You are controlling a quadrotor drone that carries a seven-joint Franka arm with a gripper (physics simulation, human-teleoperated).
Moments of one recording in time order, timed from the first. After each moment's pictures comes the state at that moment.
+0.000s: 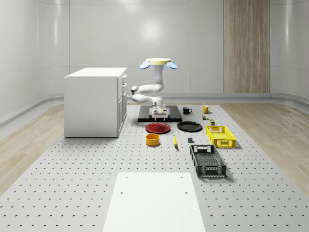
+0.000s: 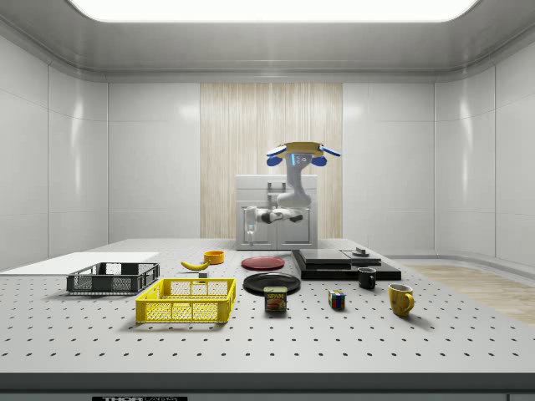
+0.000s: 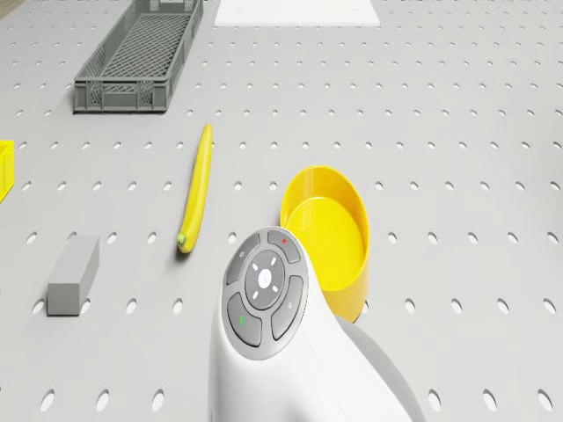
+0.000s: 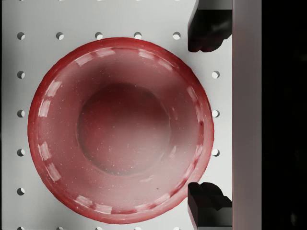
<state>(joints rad) -1.21 -1.40 1.12 -2.79 -2.05 1.56 1.68</state>
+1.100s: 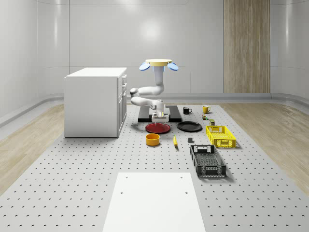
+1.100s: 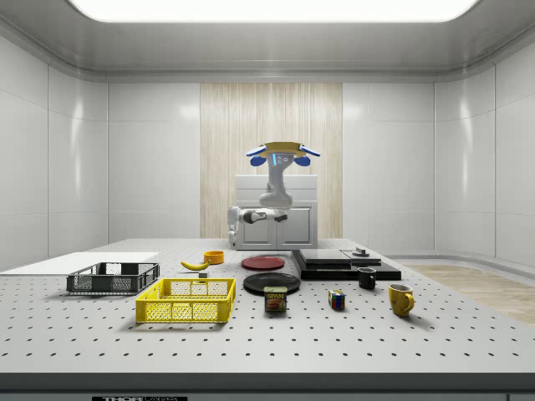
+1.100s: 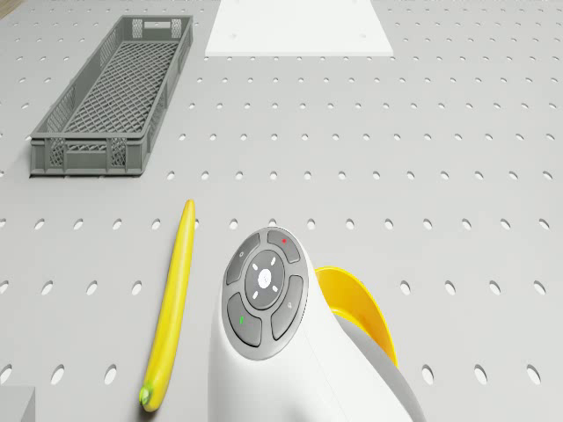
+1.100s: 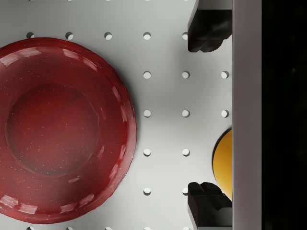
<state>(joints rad) -1.21 -1.41 1.12 -2.79 -2.05 1.57 1.69</state>
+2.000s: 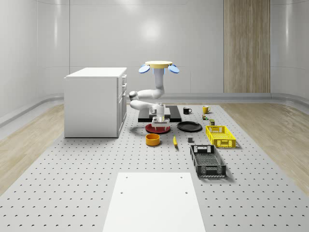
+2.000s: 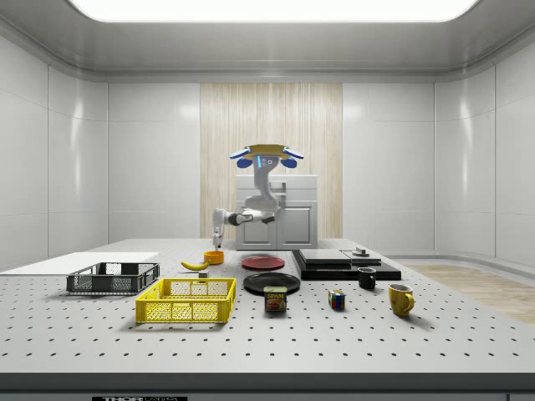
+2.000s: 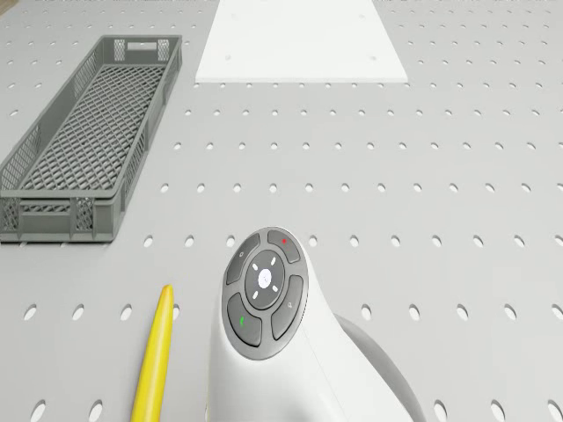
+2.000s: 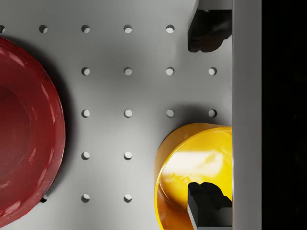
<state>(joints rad) -1.21 -1.41 1.12 -2.79 -2.05 1.57 1.69</state>
